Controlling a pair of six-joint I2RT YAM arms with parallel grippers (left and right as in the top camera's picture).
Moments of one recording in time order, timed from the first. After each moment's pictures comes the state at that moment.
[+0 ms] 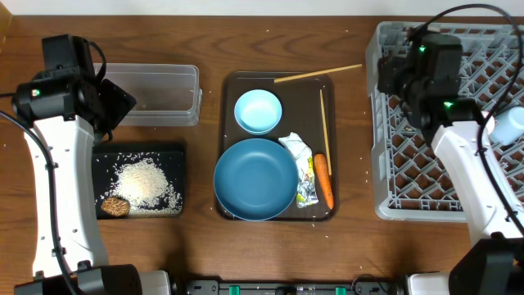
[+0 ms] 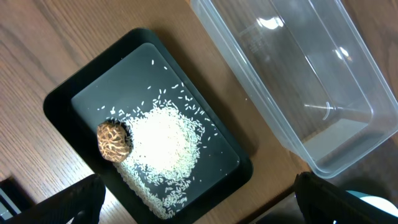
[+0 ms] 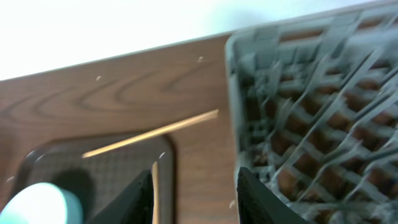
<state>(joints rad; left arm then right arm) 0.21 1.52 1.61 -1.30 -0.19 -0.73 0.08 1.56 1.24 -0.34 -0.07 0.29</state>
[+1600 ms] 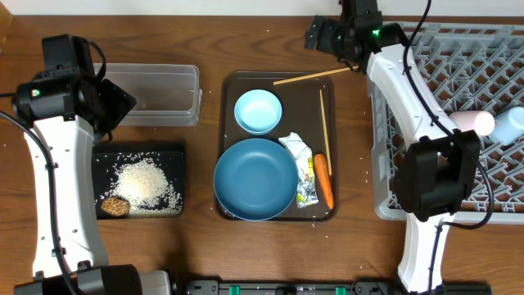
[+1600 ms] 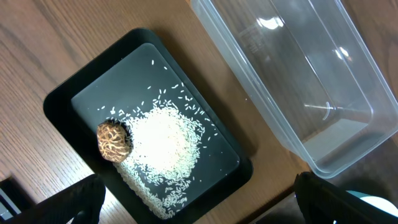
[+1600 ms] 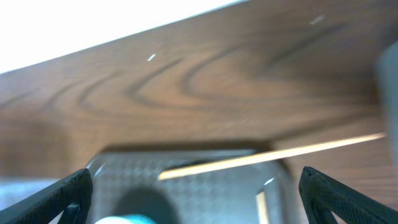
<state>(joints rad) 0.21 1.52 1.61 -1.30 -0.19 -0.73 0.26 2.18 2.00 -0.68 -0.13 0.50</state>
